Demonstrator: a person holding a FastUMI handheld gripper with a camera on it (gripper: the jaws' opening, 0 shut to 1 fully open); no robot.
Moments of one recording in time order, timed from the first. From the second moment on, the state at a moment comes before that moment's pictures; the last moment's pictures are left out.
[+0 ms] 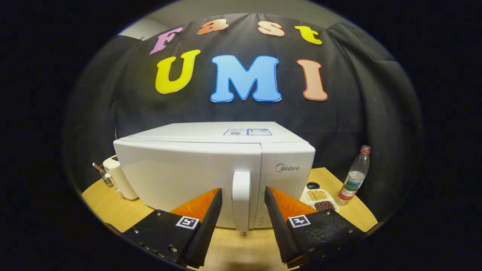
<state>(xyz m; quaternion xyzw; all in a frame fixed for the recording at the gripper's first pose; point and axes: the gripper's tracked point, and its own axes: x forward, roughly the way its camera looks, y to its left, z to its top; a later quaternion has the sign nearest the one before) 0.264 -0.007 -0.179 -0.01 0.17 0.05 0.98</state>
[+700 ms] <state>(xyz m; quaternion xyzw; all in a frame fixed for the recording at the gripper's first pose) 0.217 0.009 -0.178 0.01 0.21 0.07 0.98</state>
